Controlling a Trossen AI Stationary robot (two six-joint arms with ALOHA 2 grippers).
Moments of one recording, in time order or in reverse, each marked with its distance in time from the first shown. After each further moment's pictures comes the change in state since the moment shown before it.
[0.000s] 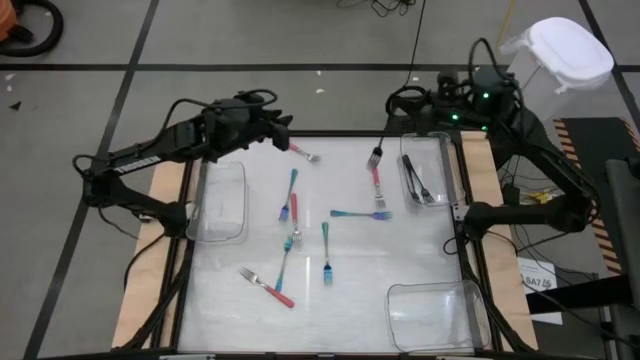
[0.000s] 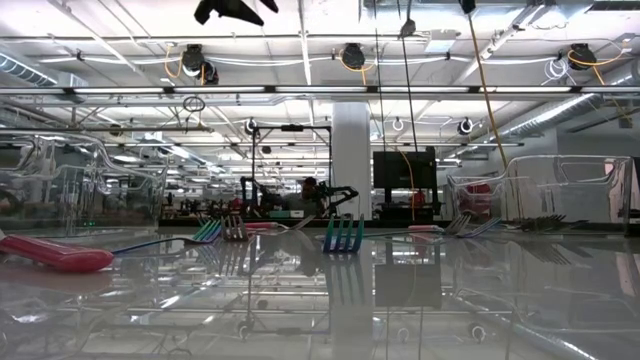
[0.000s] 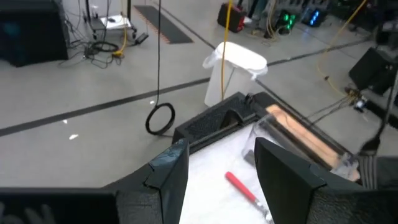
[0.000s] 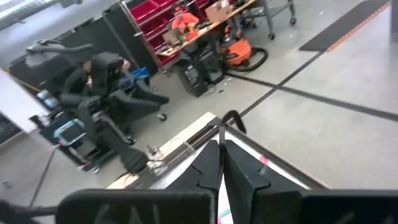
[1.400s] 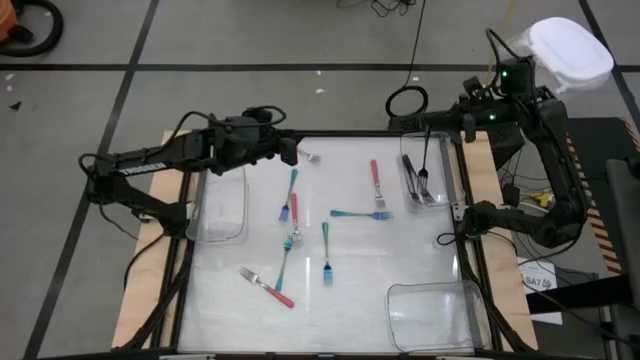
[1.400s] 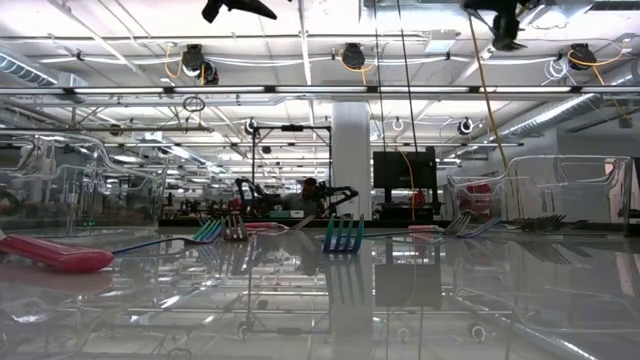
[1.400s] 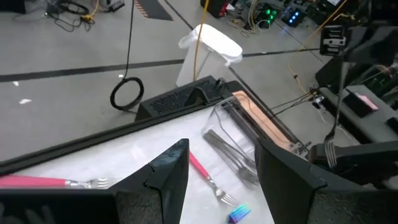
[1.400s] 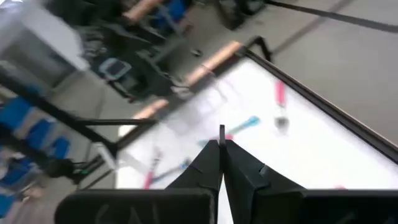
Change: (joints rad) left arm -0.129 0.033 0.001 -0.008 -0.003 -0.221; right arm -0.599 -0.015 0.000 -0.547 -0.773 -0.483
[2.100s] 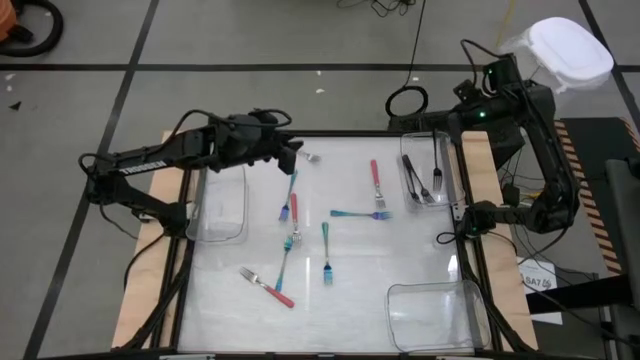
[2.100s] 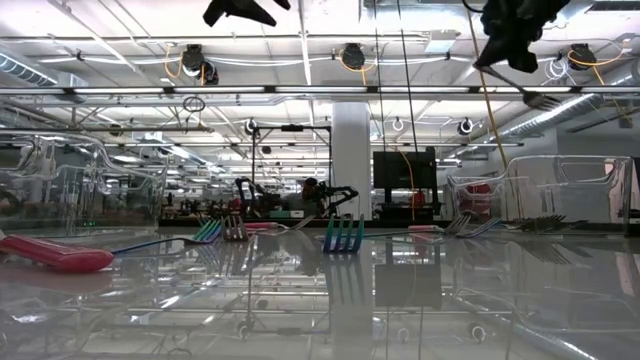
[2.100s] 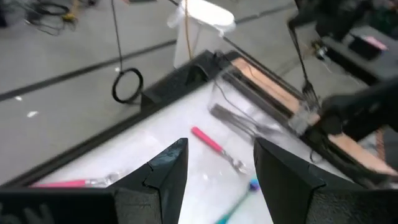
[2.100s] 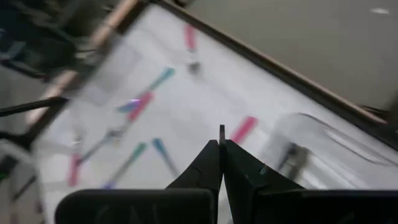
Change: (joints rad) left arm 0.022 0.000 0.000 -0.075 0.119 0.184; right arm -0.075 0.119 0.000 -0.187 0.324 -0.153
